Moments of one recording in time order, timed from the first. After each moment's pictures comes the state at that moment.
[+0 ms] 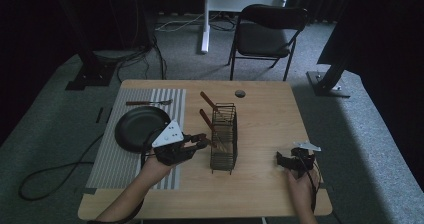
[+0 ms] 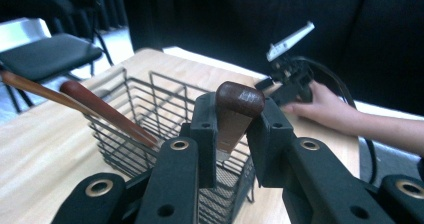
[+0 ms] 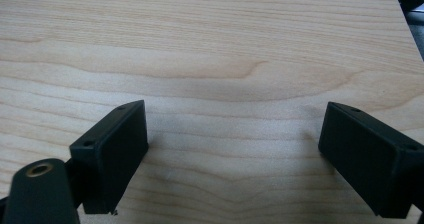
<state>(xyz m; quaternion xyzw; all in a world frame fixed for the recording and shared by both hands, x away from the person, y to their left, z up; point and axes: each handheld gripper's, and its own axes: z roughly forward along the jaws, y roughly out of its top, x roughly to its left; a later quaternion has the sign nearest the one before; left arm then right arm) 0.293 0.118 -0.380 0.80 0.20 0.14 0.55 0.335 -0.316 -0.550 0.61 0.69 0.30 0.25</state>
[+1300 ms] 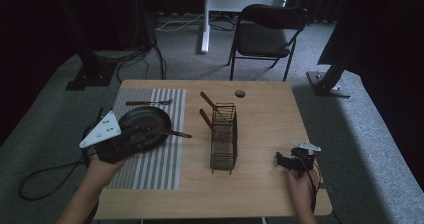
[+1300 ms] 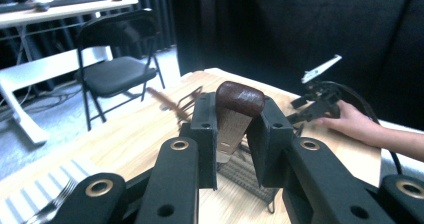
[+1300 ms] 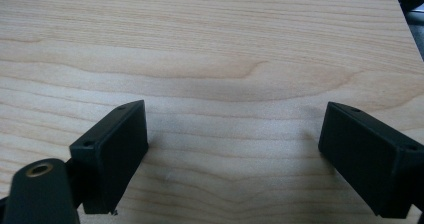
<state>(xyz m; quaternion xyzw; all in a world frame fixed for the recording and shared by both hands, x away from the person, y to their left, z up) 0.265 0.232 -0.330 0.76 0.24 0.21 0.57 0.335 -0.316 -0.550 0.61 0.69 0.30 0.25</state>
